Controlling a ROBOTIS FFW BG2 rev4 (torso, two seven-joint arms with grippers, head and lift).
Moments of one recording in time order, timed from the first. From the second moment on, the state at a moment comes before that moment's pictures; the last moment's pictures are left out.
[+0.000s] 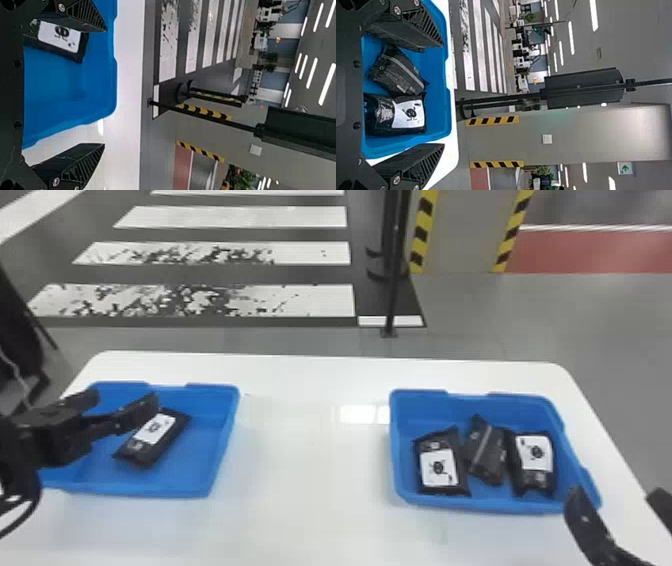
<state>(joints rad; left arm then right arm) 0.15 0.15 0.47 -2.23 0.11 1.00 -0.65 0.82 -0.01 -0.27 -2.16 -0.28 -0.13 0.28</state>
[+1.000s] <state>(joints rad) -0.24 0.22 0.28 -1.65 -0.23 1.25 -0.60 0.83 0.00 -0.27 -2.12 -0.33 -0.11 0.30</state>
